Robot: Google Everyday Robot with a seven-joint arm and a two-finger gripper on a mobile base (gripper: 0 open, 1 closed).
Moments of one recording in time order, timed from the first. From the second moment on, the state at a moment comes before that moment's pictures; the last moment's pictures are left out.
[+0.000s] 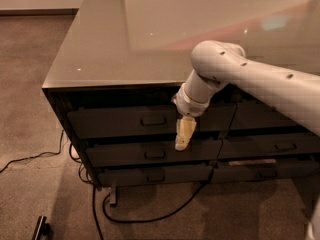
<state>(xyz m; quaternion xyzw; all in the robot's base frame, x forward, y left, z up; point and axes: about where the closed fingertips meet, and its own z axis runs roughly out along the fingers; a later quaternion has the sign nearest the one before) 0.579 -0.063 0.699 -0.70 0.69 0.11 0.14</state>
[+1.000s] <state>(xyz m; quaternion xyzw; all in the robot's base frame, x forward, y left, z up) 0.609 -0.095 0.670 -0.68 0.72 0.07 0.11</state>
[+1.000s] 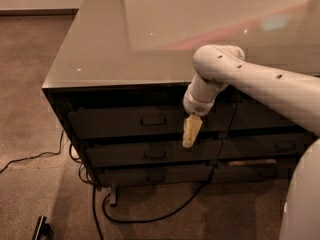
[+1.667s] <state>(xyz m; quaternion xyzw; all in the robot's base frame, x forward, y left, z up) 0.592 -0.098 0.656 -0.68 0.72 0.07 0.09</state>
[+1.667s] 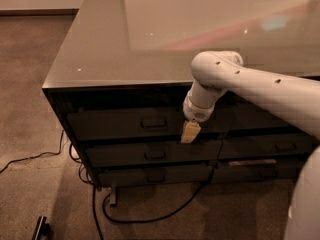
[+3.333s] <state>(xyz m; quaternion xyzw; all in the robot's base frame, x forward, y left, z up) 0.499 -0.081 0.682 -0.73 0.68 0.09 0.06</state>
